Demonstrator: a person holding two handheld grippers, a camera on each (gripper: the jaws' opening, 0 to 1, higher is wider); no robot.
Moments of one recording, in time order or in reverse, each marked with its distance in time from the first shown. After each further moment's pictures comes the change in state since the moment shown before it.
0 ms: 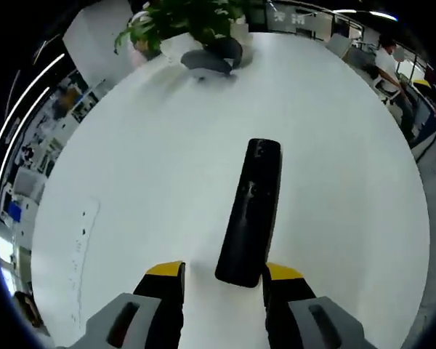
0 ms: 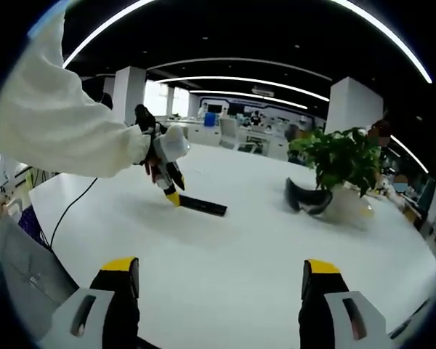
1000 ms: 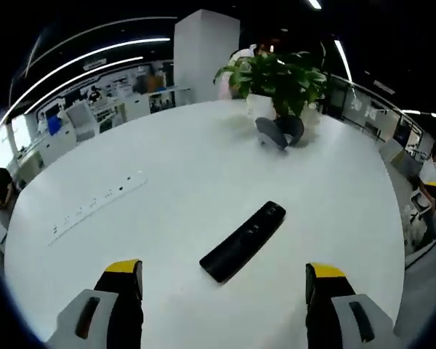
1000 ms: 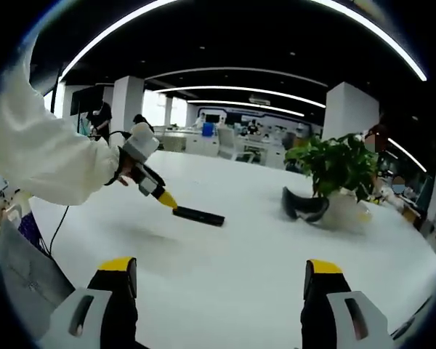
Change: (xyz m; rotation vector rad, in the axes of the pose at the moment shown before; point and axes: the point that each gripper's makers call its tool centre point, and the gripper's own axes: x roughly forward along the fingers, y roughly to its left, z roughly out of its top) left arm -0.075 -0.025 0.012 -0.493 -0.426 0.125; right arm -0.006 -0.003 0.011 0.018 -0.064 -0.010
